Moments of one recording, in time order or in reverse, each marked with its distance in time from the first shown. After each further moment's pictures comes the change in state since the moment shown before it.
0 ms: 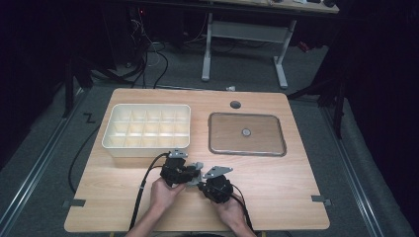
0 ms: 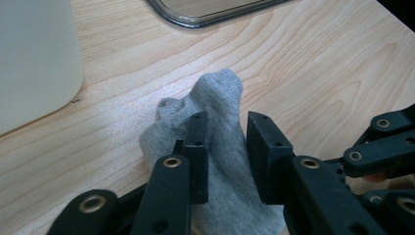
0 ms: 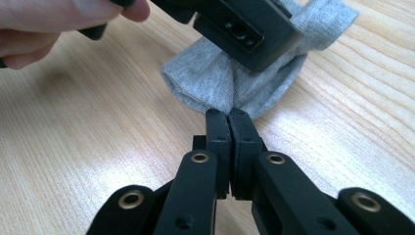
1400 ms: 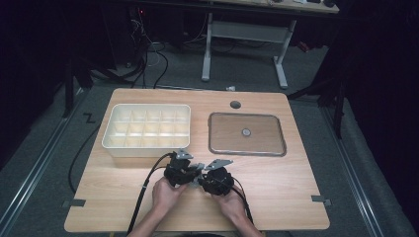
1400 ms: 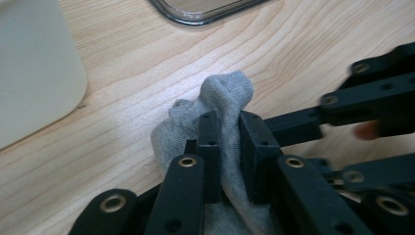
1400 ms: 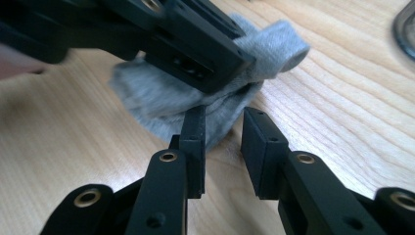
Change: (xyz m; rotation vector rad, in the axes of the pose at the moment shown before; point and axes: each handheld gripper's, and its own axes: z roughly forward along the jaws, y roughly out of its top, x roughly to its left) left arm -0.014 0.005 0.006 0.042 0.094 0.067; right arm -0.016 0.012 0.004 0.022 -0.041 0.025
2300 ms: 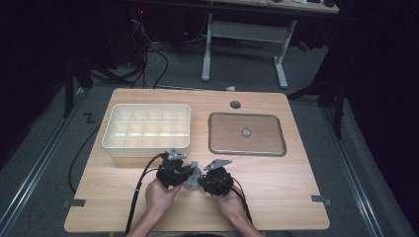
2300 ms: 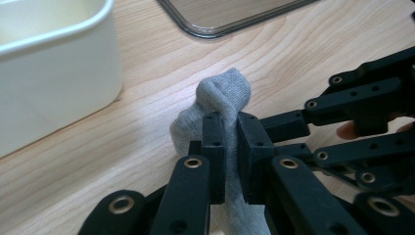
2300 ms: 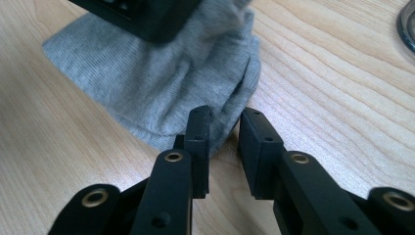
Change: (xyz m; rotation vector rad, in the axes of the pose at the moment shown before) left arm -0.004 0.002 -0.032 -0.030 0.035 -0.031; right arm 0.002 0.001 0.001 0.021 -0.004 0.010
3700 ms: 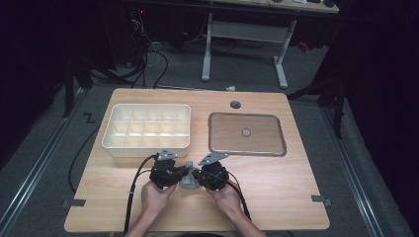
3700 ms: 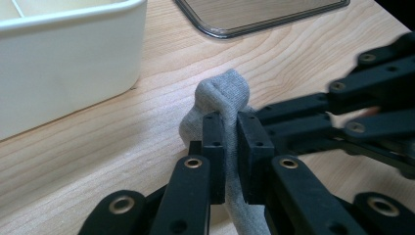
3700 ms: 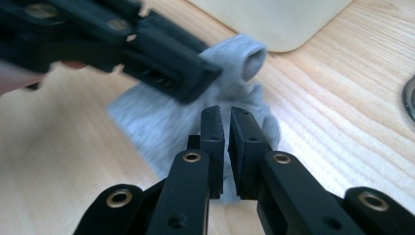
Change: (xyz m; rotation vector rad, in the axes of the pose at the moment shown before) left arm 0.018 -0.014 -0.008 -0.044 -0.022 -0.067; right arm 0.009 0.025 -0.010 -0.070 0.055 -0.057
